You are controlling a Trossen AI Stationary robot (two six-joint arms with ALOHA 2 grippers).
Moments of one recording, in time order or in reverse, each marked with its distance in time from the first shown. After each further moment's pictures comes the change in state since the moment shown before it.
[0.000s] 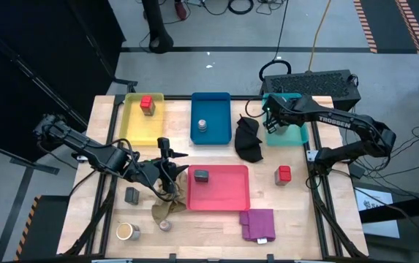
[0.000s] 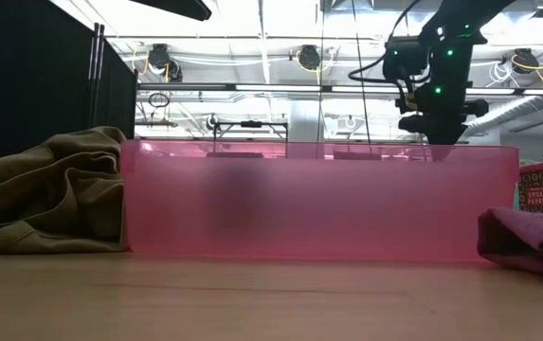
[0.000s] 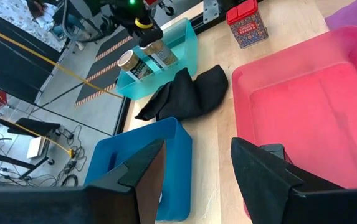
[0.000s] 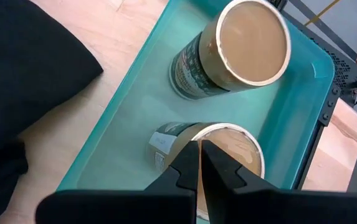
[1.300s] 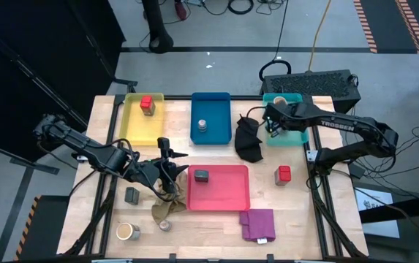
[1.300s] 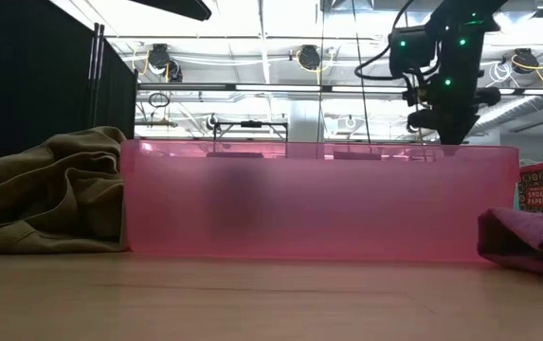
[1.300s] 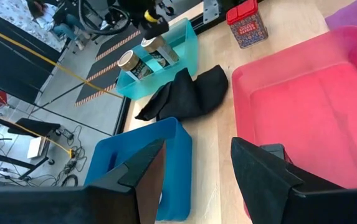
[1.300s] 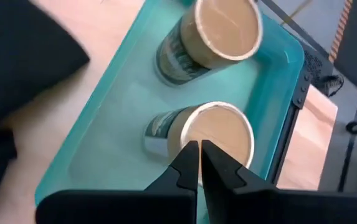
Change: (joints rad) left arm 0.000 0.000 0.000 0.000 0.000 0.001; right arm 0.105 -0.039 -0.002 -0.117 0.099 0.145
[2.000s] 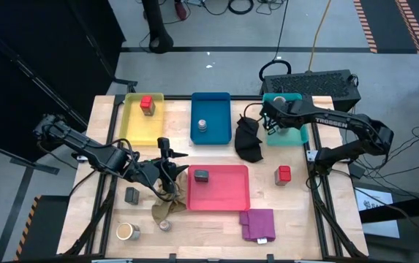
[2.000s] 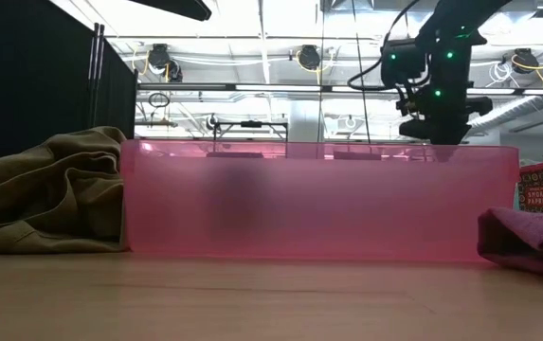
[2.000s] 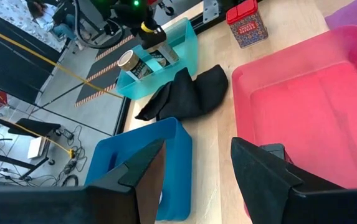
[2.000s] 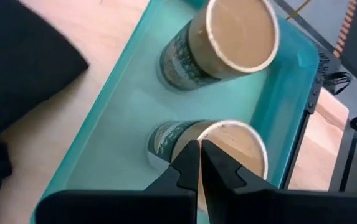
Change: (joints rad) left arm 0.000 0.000 0.000 0.000 0.000 0.003; right arm -0.050 0.067 0.002 0.064 -0.033 -0.036
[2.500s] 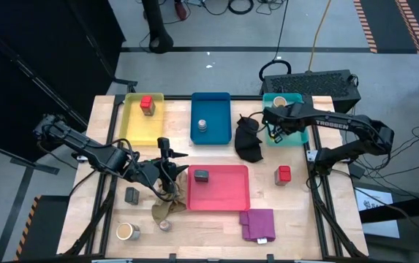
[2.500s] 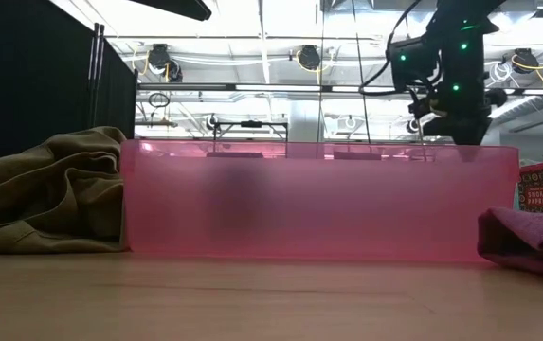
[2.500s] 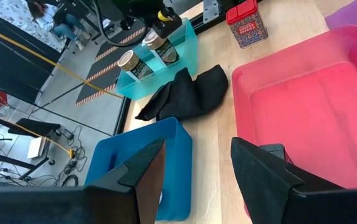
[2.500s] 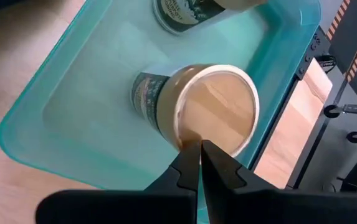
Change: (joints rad) left arm 0.000 0.000 0.000 0.000 0.000 0.000; right arm 0.058 -0.007 0.001 -0.202 -0.032 0.013
